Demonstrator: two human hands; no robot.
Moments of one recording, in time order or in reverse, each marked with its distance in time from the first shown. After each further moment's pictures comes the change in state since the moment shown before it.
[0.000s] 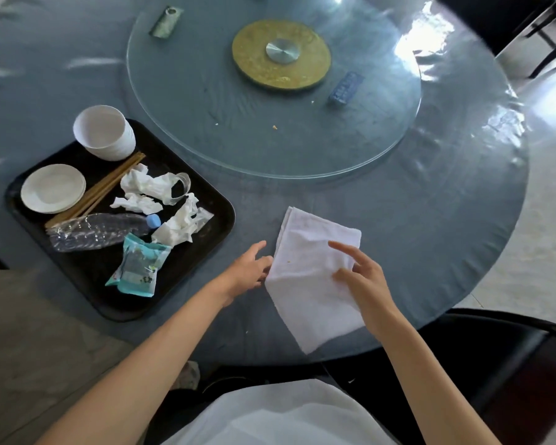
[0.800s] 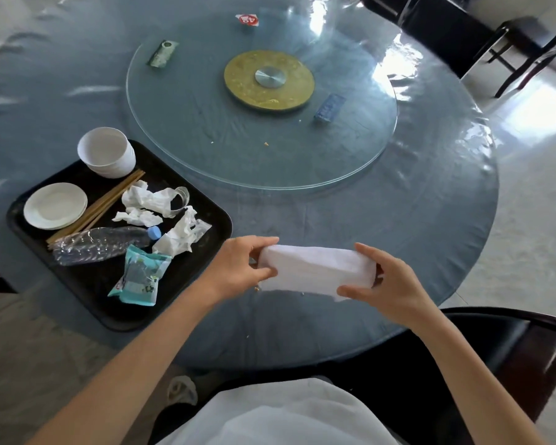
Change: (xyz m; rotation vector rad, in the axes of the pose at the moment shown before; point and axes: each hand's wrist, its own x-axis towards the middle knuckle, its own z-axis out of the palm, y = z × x) left_hand -0.069 0.041 -0.018 0.511 0.162 0.594; right_hand -0.035 -0.021 -0.046 -0.551 0.032 -0.201
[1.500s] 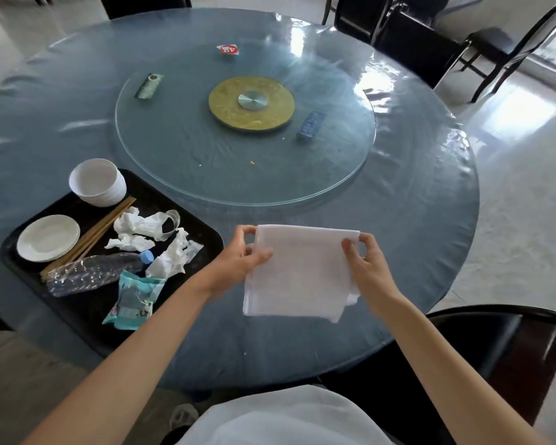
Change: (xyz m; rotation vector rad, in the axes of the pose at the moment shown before) left_hand 0.026 0.019 -0.004 -0.531 -0.198 -0.218; right_hand 0.031 -0.007 0.015 0.578 0.183 0.189
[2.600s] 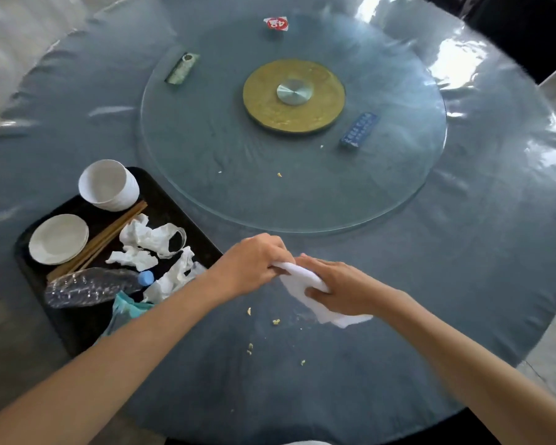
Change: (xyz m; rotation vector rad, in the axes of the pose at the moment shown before) left_hand 0.127 0.030 -0.034 1.001 0.063 0.351; right_hand 0.161 -0.041 0.046 -1.031 -0.871 -0.485
